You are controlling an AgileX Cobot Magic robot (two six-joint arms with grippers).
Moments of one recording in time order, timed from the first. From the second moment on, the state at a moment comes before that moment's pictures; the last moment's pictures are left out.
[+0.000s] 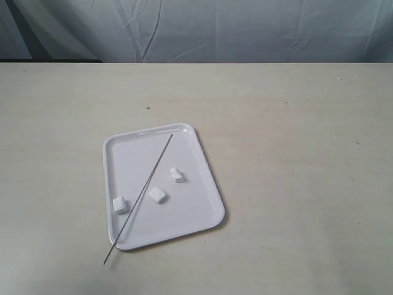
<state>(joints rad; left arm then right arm) 0.05 0.11 0.00 -0.03 0.10 -0.07 0.12 0.01 0.00 1.04 0.18 -1.02</state>
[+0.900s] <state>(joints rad) 0.04 0.00 0.00 -0.03 0.24 0.06 0.05 0.01 0.00 -0.02 0.36 0.03</state>
